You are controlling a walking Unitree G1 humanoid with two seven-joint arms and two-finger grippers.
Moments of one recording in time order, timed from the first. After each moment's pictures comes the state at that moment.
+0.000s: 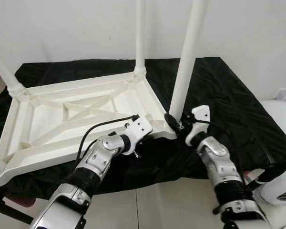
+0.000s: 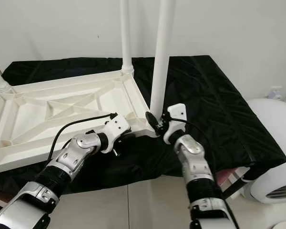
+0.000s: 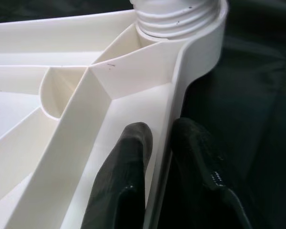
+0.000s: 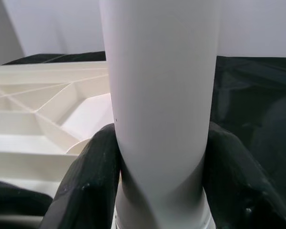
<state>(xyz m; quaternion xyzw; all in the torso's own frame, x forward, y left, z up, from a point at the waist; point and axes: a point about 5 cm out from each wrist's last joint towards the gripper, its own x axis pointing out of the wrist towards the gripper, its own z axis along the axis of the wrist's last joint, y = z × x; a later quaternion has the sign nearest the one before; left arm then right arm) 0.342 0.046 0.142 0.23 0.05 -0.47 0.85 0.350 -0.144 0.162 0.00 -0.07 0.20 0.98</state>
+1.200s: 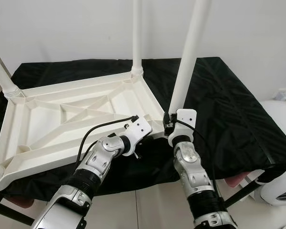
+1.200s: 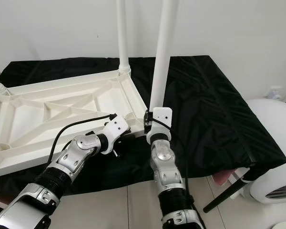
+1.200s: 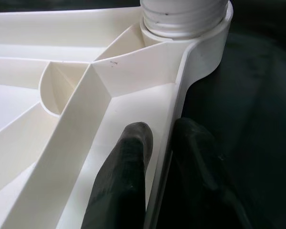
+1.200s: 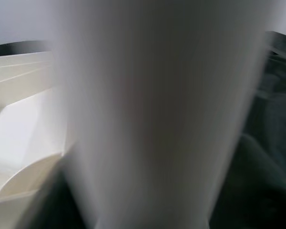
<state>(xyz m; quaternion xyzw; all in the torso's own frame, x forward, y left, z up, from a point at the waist) 0.333 0.037 0.134 0.23 0.05 -0.49 0.84 0.342 -0.128 0.158 0.02 -0.07 -0.01 1.00</state>
